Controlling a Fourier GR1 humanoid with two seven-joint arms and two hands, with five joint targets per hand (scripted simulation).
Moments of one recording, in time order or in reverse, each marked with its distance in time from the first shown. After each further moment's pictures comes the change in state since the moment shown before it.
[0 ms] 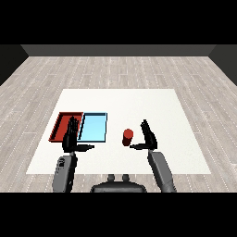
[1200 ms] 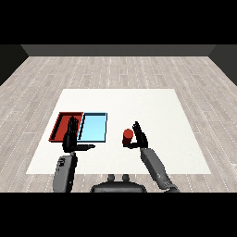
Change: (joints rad) left arm -0.003 0.000 -0.004 -0.002 -0.013 0.019 -0.005; right arm -0.166 0.002 0.115 0.367 -0.178 -0.037 -0.168
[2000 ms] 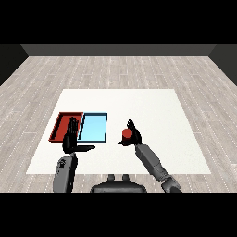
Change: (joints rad) left arm 0.019 -0.009 -0.010 -0.024 -0.002 0.007 -0.003; right arm -0.151 0.000 0.140 0.158 -0.166 -0.072 -0.045
